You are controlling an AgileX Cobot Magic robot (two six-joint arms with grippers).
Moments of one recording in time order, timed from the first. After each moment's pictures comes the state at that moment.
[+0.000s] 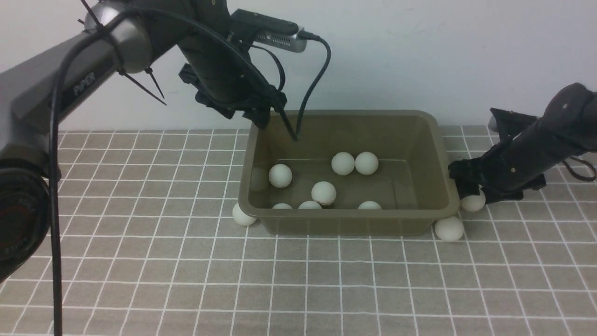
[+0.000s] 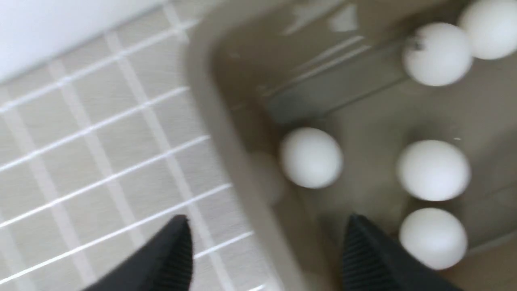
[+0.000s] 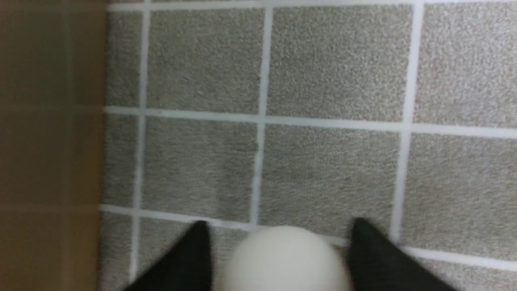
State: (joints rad) right arm 0.00 2.09 -1.39 0.45 0.74 -0.25; left arm -0.36 2.10 -2.05 0.00 1.13 0.06
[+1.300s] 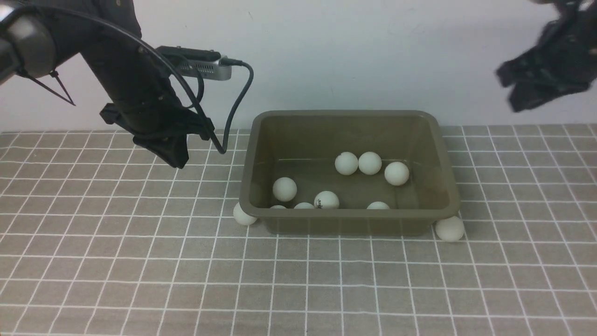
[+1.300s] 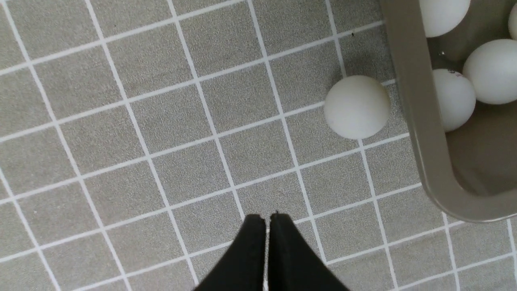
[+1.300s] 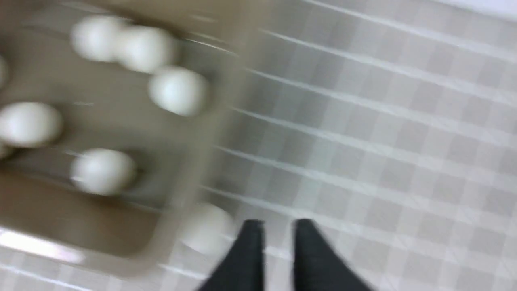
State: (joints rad) right arm -0.01 1.68 -1.61 0.12 1.23 -0.11; left arm -0.17 1.95 -1.75 -0.15 1.24 0.16
